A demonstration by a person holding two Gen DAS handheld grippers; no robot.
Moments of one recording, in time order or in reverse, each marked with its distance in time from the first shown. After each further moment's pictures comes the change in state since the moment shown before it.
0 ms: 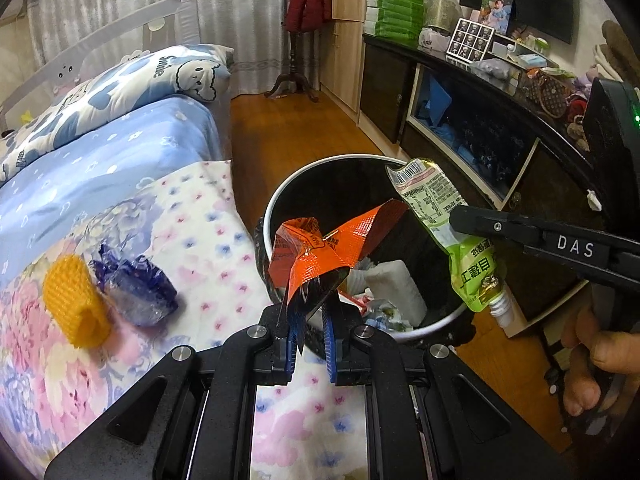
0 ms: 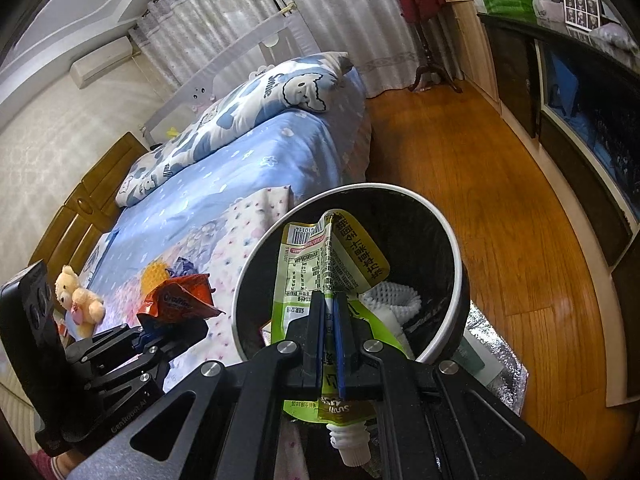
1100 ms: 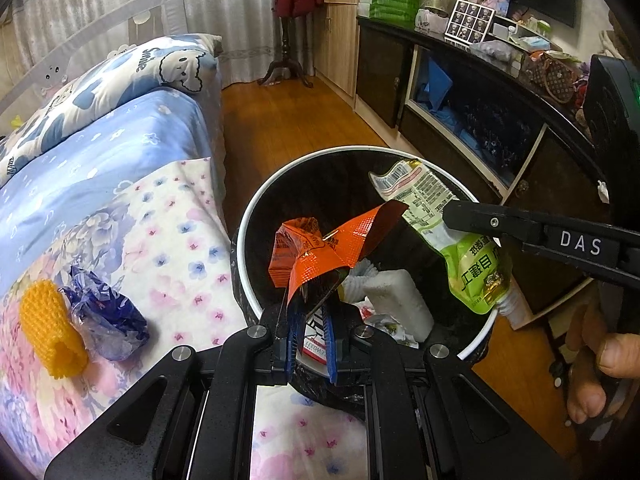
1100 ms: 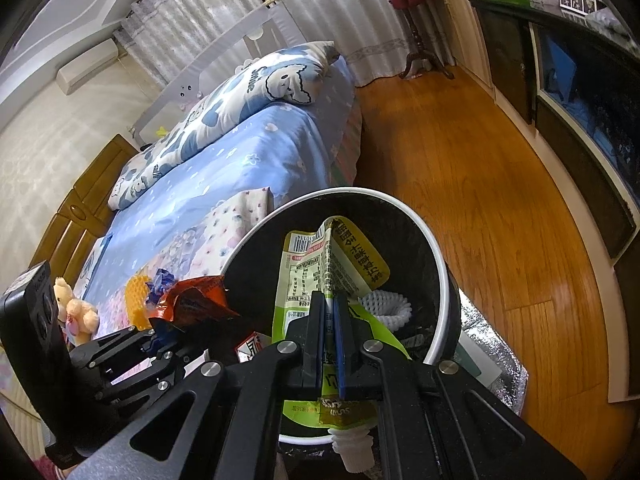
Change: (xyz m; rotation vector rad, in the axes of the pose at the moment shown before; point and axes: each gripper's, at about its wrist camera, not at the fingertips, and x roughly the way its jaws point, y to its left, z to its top) left arm 0.037 -0.013 0.020 0.030 0.058 -0.001; right arm 0.021 -0.024 0.019 0.038 0.043 -0.004
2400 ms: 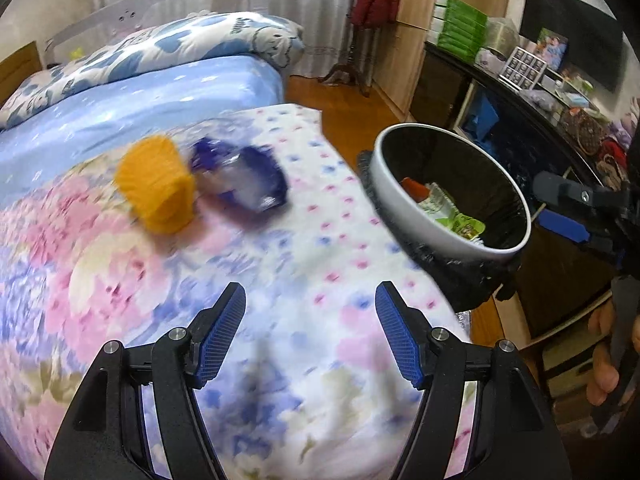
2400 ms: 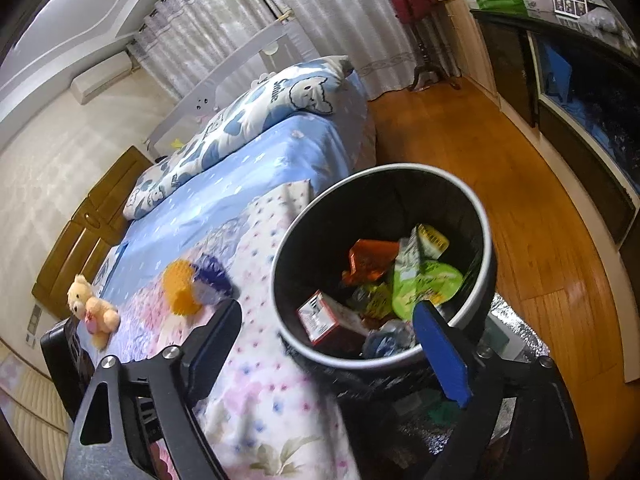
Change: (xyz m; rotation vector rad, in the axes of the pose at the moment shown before) left arm -0.068 0.084 -0.106 -0.256 -0.030 0.066; right arm -0.028 0.048 -0.047 0.011 -0.066 0.032
